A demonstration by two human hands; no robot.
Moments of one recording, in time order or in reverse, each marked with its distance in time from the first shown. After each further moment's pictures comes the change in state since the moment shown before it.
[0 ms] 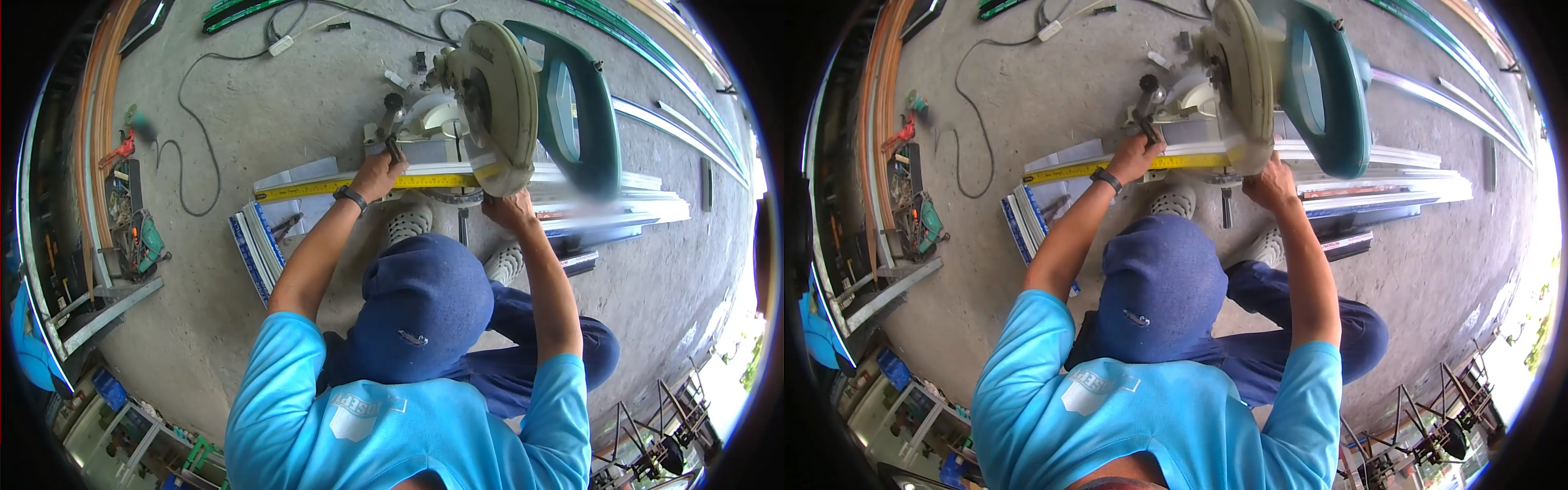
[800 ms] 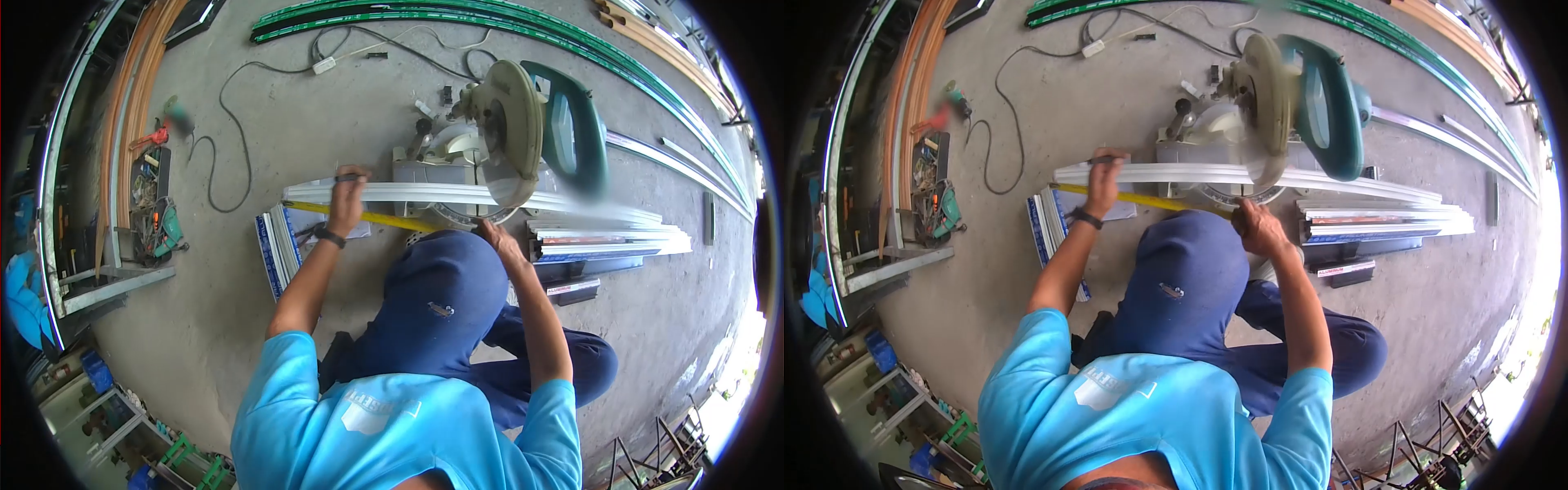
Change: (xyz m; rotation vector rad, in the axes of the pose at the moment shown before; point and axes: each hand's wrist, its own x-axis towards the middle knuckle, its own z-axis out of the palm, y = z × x) left_hand -0.088 0.003 -0.079 -0.401 0.488 0.065; right_hand -0.051 -0.063 -0.005 0.374 -0.016 -0.120
